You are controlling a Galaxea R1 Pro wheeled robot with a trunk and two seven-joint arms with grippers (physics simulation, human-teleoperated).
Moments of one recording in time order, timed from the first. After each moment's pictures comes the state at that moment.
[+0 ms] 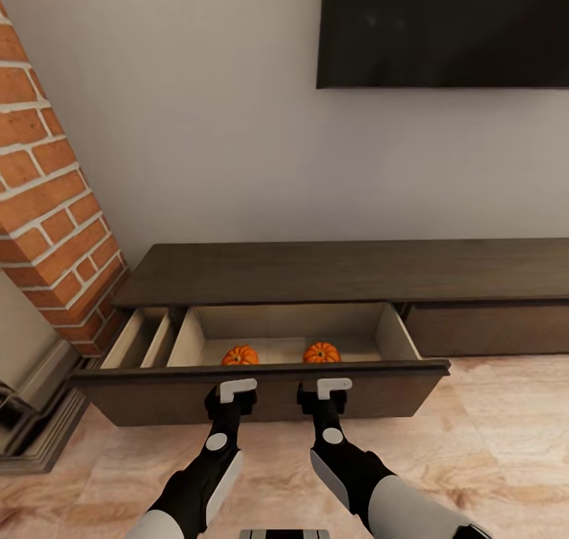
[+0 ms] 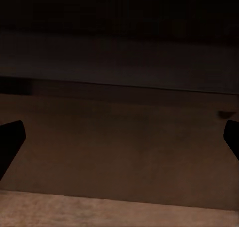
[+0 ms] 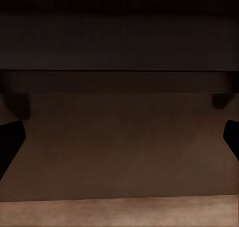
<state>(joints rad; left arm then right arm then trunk) -0.51 -0.17 -0.25 -0.66 0.13 -0.14 0.36 -0.67 0.17 0.67 -0.40 -0.43 -0.24 -0.45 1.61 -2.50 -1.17</state>
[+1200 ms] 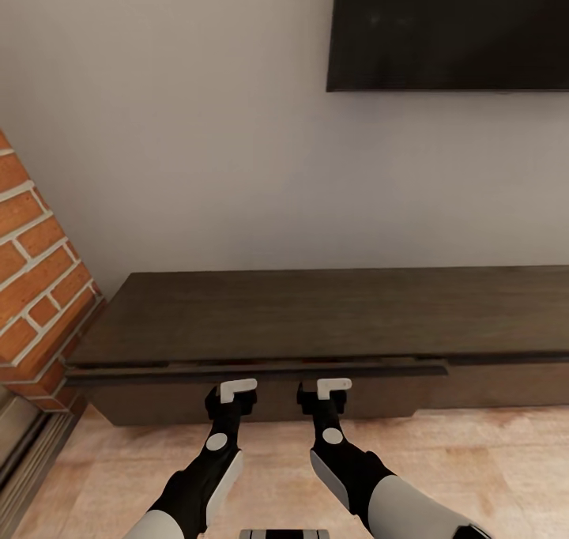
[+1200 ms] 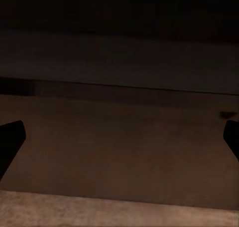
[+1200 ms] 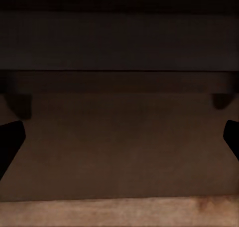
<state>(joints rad) -0.51 -0.17 -0.25 -0.66 0.13 -0.14 0.36 -0.67 0.17 0.67 -0.40 -0.43 -0.24 -0.45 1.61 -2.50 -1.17</state>
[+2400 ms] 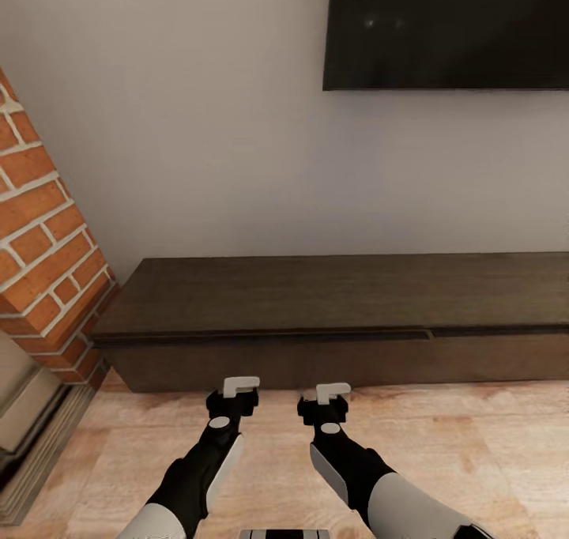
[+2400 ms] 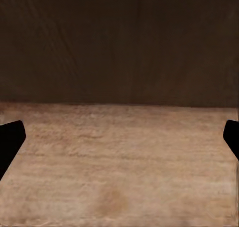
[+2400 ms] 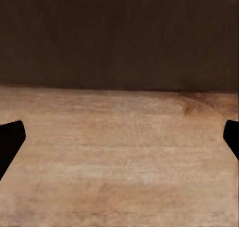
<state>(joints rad) -0.51 -0.17 -0.24 -0.78 0.14 0.19 0.37 -0.67 0.17 0.64 -0.42 -0.45 0.00 -0.45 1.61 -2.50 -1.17</state>
